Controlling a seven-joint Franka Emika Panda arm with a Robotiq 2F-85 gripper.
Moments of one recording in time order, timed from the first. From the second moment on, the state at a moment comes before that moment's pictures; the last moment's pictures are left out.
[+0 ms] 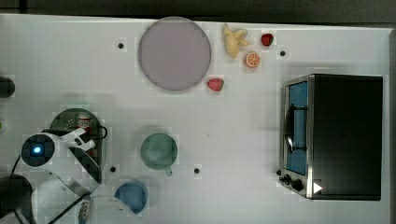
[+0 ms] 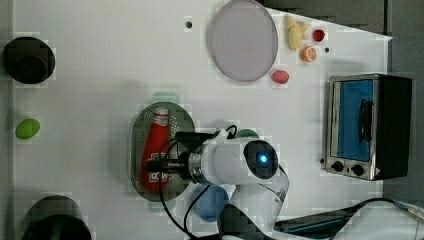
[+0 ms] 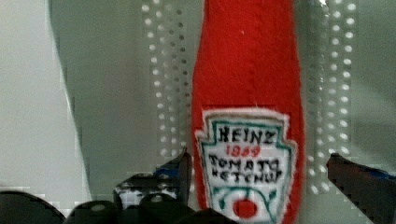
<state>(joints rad) 0.03 0.57 0.69 -2.20 -0.21 1.03 0.14</state>
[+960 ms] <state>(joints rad) 0.08 0.57 0.65 -2.21 -0.24 1.06 0.17</state>
